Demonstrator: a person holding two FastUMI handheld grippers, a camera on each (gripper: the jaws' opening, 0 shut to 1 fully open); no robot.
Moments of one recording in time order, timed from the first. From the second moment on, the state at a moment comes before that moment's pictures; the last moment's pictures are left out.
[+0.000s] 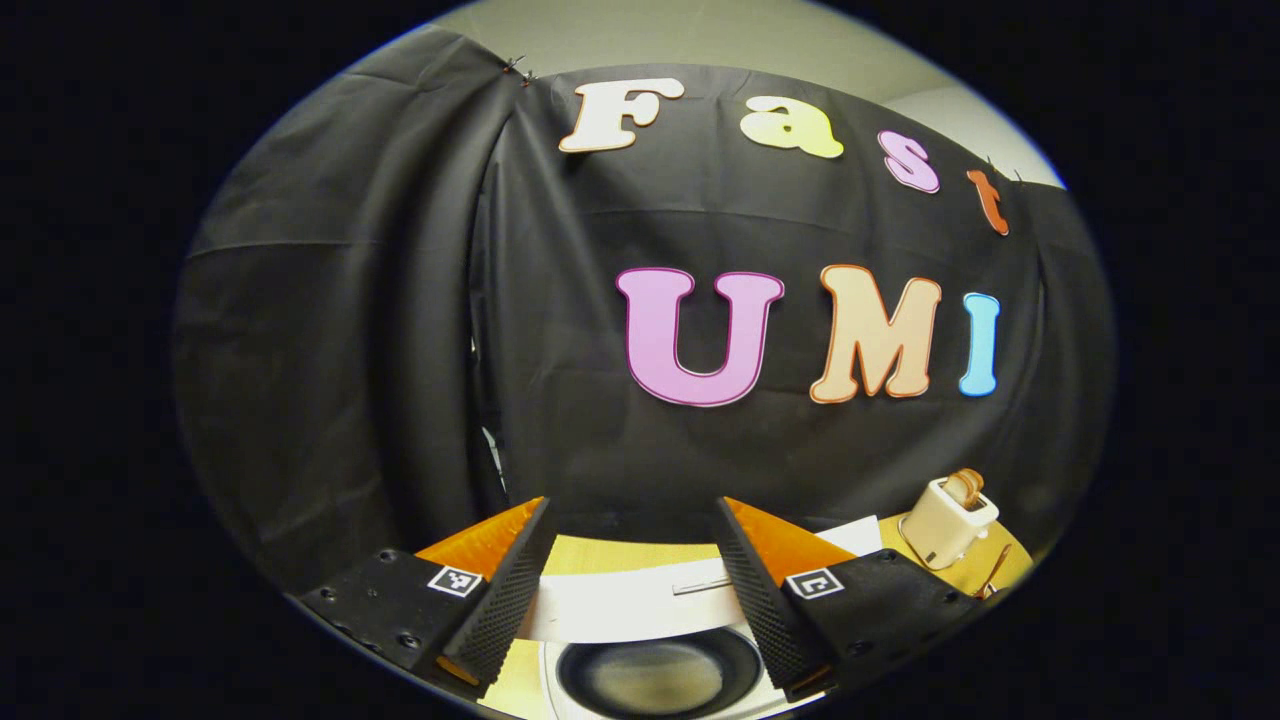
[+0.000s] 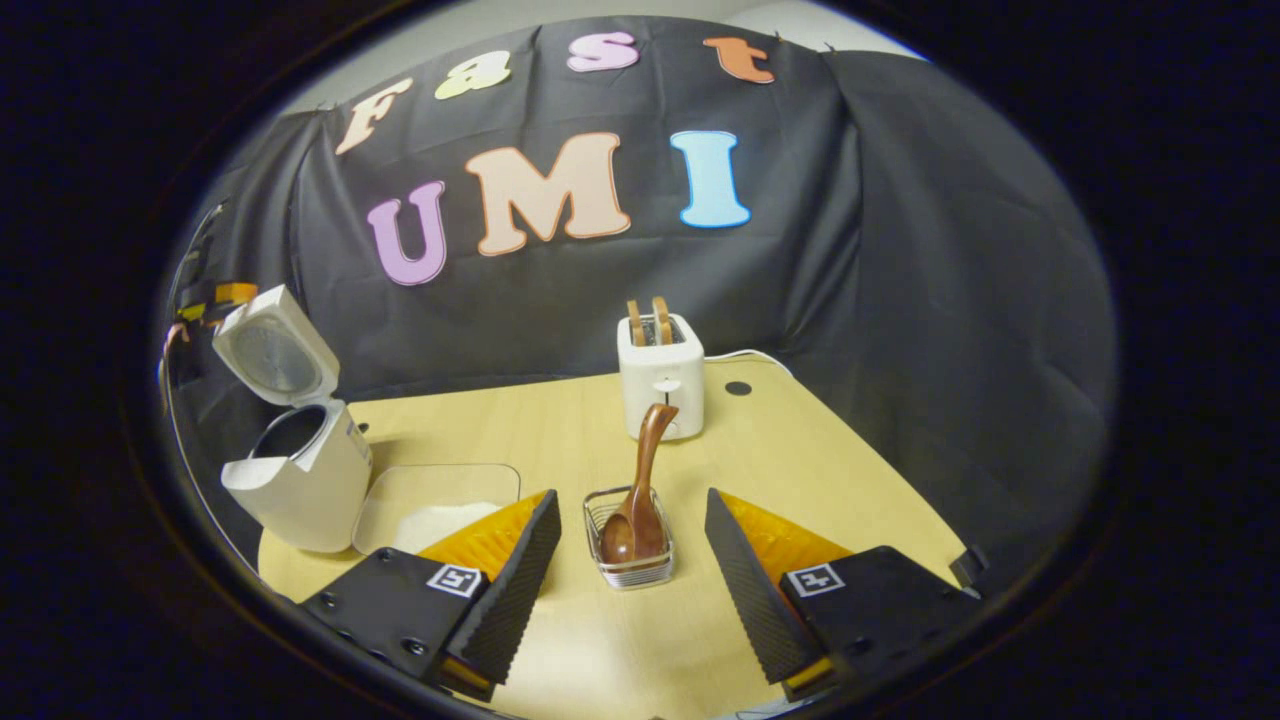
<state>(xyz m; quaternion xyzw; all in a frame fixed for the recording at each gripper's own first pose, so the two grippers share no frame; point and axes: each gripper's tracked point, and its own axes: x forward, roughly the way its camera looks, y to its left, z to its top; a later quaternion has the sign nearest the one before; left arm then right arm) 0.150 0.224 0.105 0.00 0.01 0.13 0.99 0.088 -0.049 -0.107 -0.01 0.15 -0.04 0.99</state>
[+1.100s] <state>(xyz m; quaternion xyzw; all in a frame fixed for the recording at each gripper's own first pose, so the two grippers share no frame) 0.092 0.197 -0.071 -0.01 0.09 0.14 0.99 0.100 -0.015 -0.109 -0.04 0.15 0.00 0.99</state>
